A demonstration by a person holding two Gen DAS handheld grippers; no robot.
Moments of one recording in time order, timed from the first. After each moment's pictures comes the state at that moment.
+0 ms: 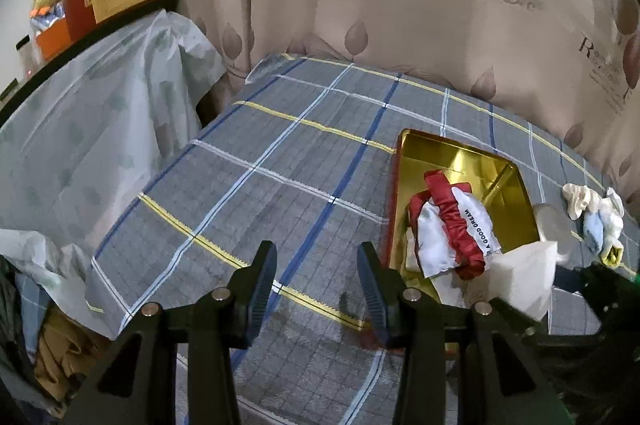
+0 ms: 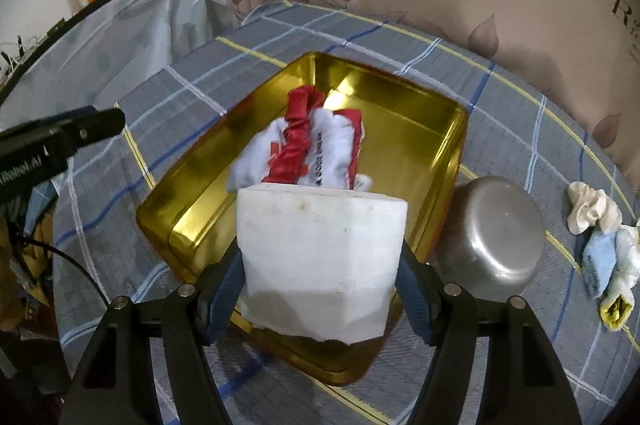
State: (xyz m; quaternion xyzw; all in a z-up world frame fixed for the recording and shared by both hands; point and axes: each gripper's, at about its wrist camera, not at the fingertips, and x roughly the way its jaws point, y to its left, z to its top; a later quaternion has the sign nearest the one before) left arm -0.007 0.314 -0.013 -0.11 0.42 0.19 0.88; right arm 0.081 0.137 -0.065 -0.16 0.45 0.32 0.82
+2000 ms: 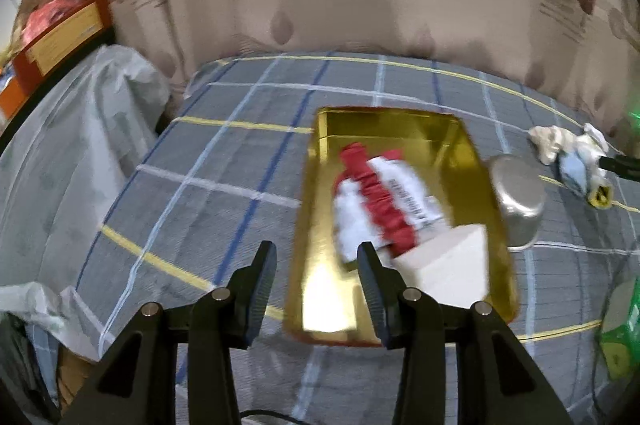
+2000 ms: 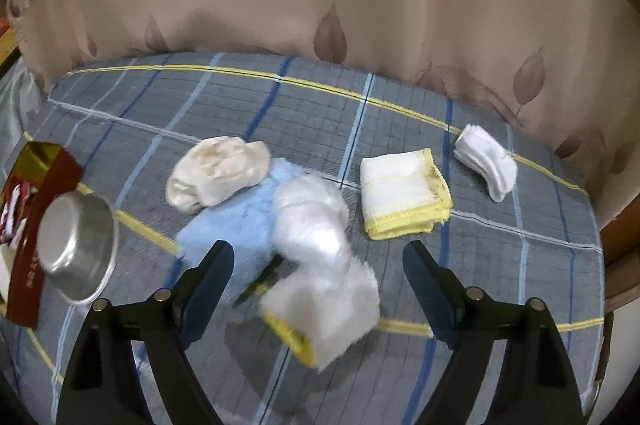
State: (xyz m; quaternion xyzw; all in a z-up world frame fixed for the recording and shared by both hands) left arm 0.025 0.240 -0.015 -0.03 0.45 0.12 0.89; right arm 0.262 -0.183 -0.062 -0.08 0.47 0.12 0.87
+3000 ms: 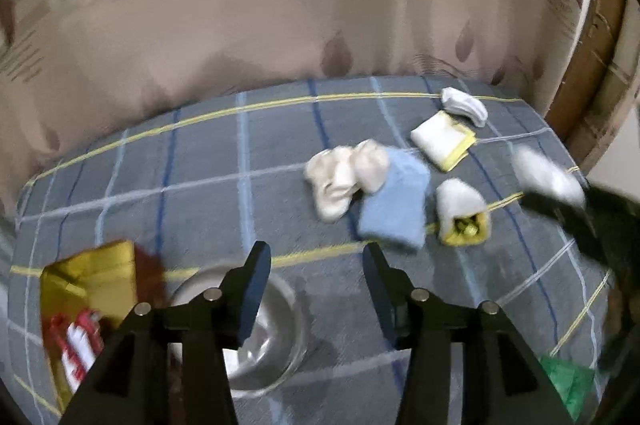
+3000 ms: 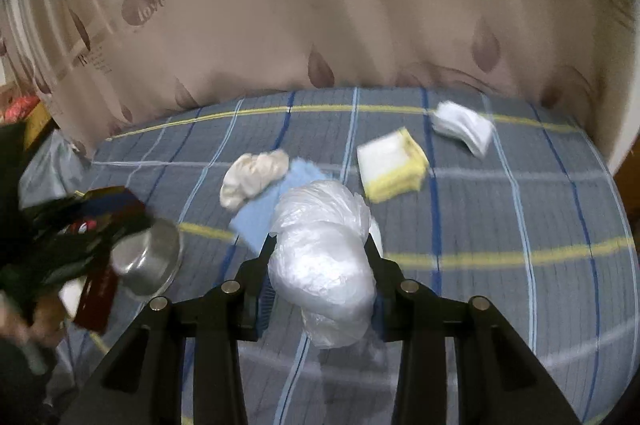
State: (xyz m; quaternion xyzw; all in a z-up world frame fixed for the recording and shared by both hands) left arm 0.185 -0.012 -0.017 0.05 0.45 -0.12 0.88; right arm 0.171 -0.233 -0.023 0.05 0.42 0.14 0.90
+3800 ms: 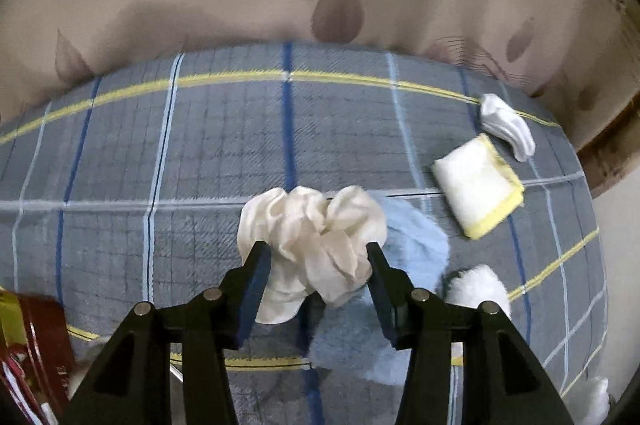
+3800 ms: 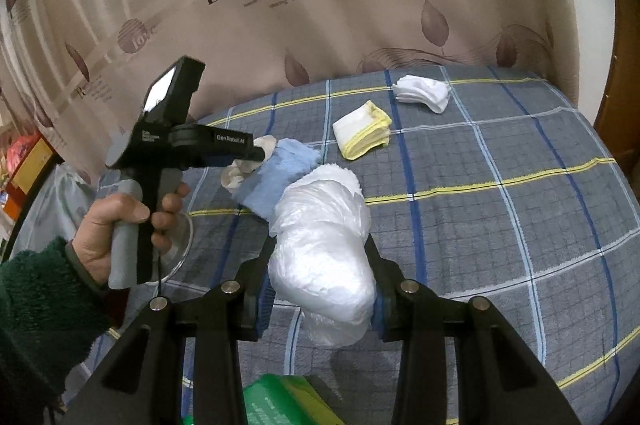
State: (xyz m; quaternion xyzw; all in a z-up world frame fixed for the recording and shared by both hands) left arm 0.305 -0.053 -0.084 -0.03 0.54 -0.09 0.83; right arm 0.113 -0.261 -0.035 0.12 0.40 0.11 0.90
